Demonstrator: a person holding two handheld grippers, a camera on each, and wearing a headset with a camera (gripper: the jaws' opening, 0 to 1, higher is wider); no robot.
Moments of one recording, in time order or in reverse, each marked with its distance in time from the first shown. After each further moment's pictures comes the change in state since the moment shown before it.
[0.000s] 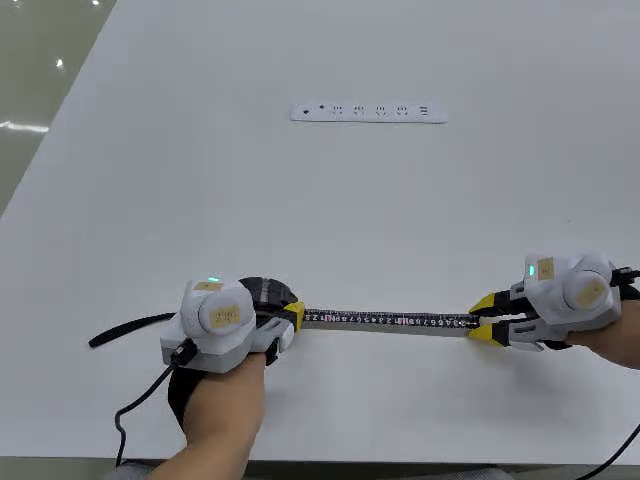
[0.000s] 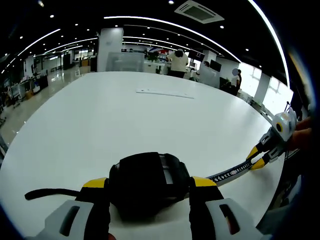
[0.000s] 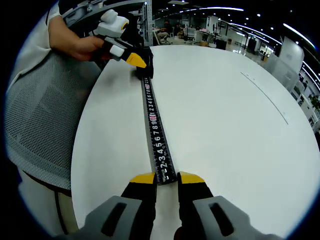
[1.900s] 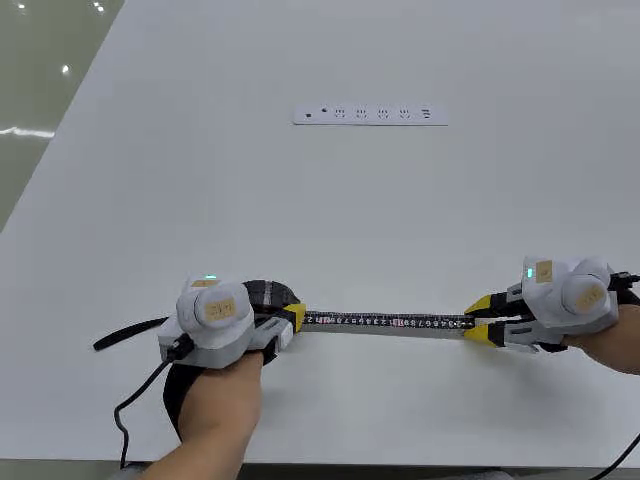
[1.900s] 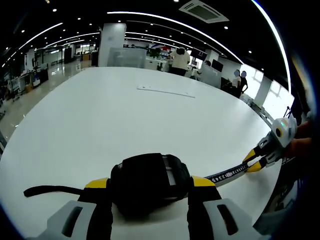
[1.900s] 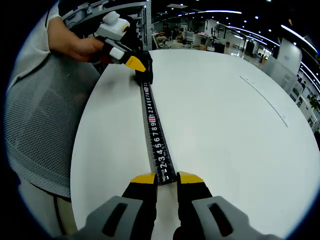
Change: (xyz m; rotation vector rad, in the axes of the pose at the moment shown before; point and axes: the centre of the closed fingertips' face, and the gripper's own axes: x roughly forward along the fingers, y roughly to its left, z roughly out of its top) left arm -0.001 0.000 -0.001 -0.039 0.037 -0.013; right arm 0.007 0.000 0.011 0.009 -0.037 -0.011
